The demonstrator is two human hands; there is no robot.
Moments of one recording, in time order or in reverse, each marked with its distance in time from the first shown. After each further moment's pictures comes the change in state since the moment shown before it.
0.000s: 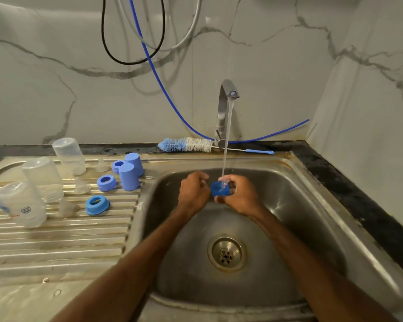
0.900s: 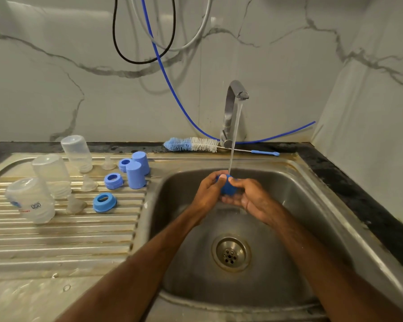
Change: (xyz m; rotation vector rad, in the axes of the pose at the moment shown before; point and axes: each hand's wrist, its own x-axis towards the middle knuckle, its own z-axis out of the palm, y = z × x) left_hand -0.005 0.000 0.015 -0.683 -0.252 0.007; right_hand -0.010 -0.022 -0.011 0.898 -0.196 0.405
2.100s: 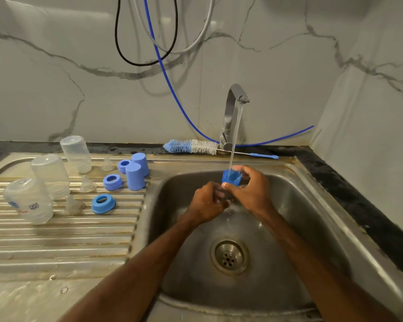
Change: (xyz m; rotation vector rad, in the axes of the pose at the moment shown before) left_hand 0.002 -0.018 -0.010 0.605 0.015 0.048; right_hand 0.010 0.005 -0.004 -0.894 0.378 -0.592
